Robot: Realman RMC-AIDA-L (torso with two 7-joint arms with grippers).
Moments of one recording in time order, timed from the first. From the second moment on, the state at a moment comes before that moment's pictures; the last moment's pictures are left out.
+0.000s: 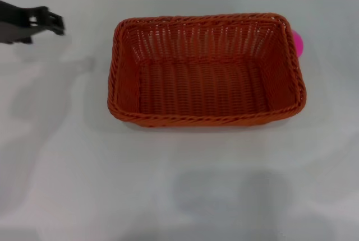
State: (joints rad) left arm -0.49 -2.07 -1.73 -1.64 -0.36 1.41 2.83; right arm 0.46 1.94 -0.33 -0.33 2.20 0.56 -2.49
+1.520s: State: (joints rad) left arm -0.02 -2.08 -1.56 -1.04 -0.20 -0.44 2.83; right arm 0.29 1.99 -0.55 -0.31 2.20 0.94 -2.41
